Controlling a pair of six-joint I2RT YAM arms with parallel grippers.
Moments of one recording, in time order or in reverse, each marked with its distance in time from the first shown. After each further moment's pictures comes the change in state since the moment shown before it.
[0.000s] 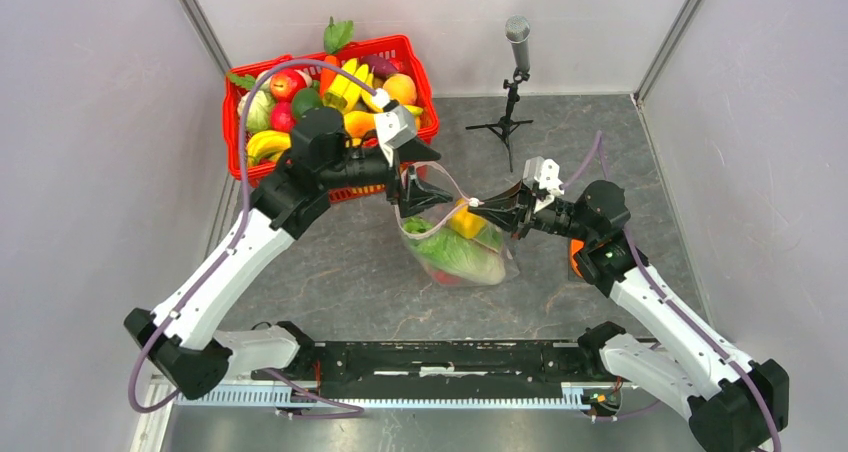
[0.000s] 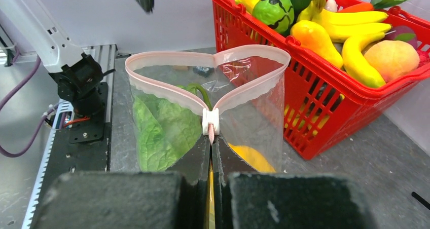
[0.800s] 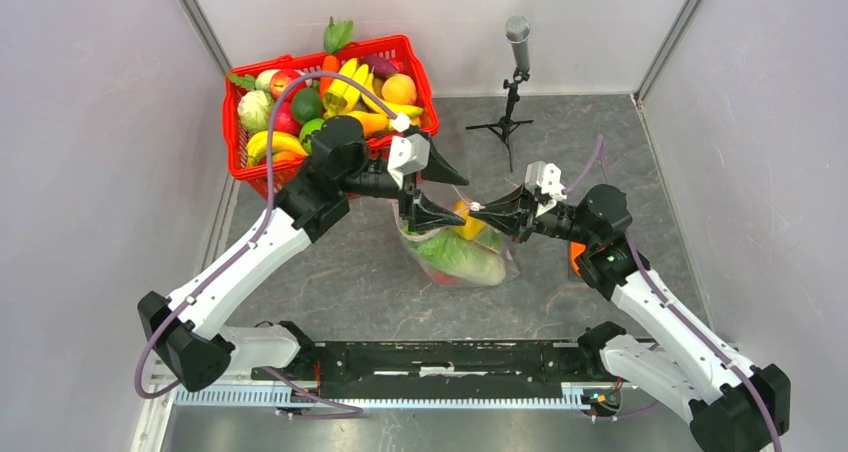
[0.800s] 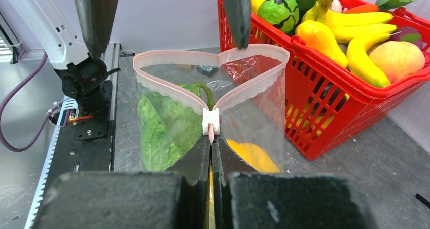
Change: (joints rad) left arm -0.048 0.046 -0.118 0.253 0.283 0.058; right arm 0.000 -0.024 -0.020 -0.005 -0.006 -0.007
